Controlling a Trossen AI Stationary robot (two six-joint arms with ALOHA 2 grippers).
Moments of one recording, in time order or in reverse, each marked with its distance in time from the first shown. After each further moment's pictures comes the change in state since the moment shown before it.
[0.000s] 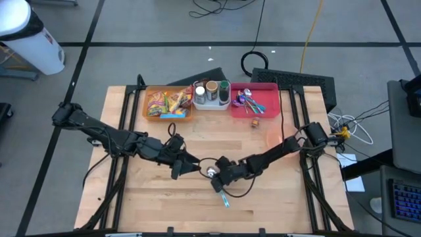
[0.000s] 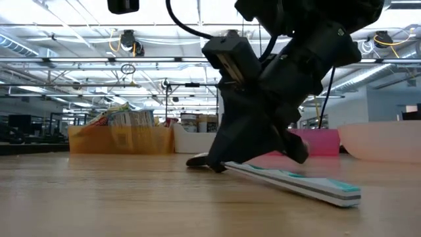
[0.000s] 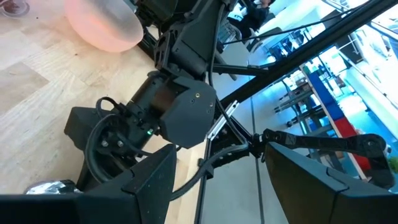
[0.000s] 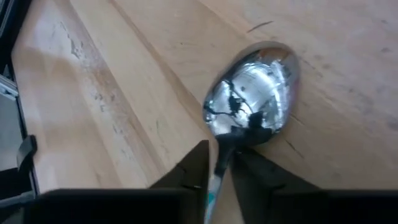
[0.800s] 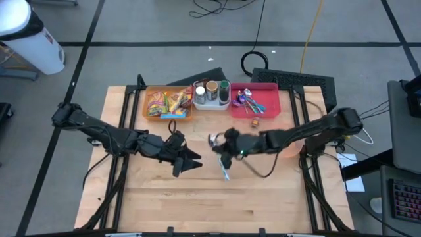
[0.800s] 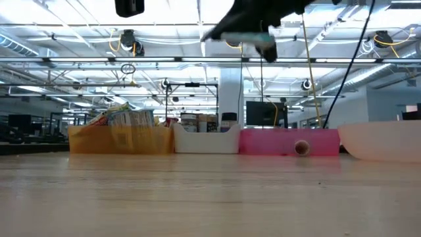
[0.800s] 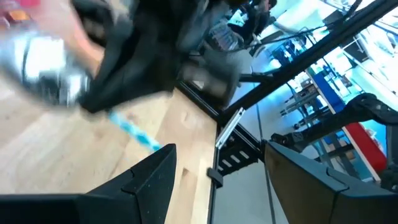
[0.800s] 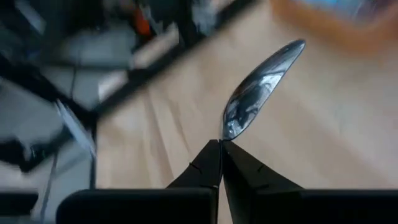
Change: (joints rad) left arm 0.033 0.000 0.000 0.010 0.001 0.063; right arm -0.152 -0.482 -0.005 -0.023 0.090 -0.436
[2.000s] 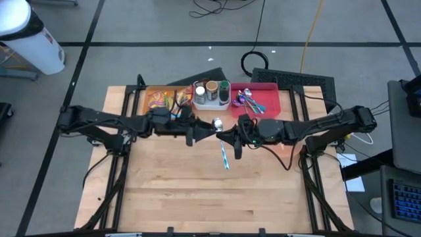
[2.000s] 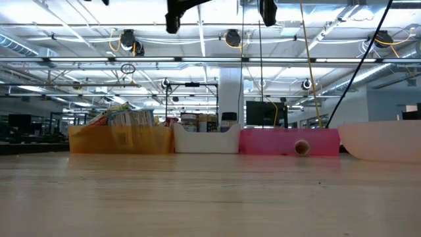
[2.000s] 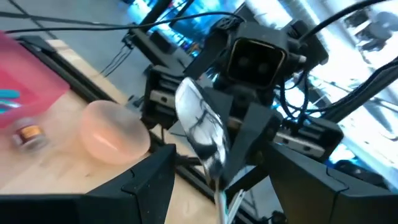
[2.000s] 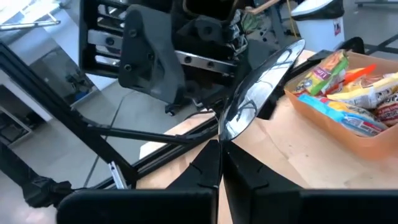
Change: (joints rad) left arm 0.324 0.091 0.000 0.347 0.183 0.102; right arm -0.036 -0.210 0.000 0.117 0.008 -0.148
